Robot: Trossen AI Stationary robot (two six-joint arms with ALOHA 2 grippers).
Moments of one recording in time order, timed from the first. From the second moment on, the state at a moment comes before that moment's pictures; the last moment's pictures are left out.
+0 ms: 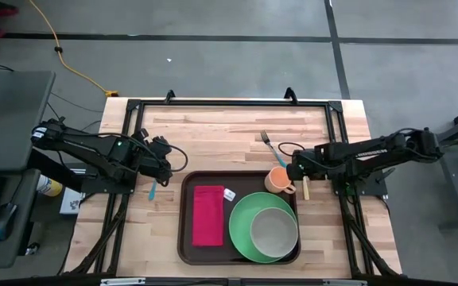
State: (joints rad) left arm -0.27 1.12 1.09 -1.36 -0.62 -0.73; right arm -0.10 1.22 0.44 -0.67 -0.07 1.44
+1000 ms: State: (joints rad) left arm -0.28 1.12 1.09 -1.36 -0.61 -0.71; right arm -0.08 1.07 0.47 -0.68 -0.03 1.39
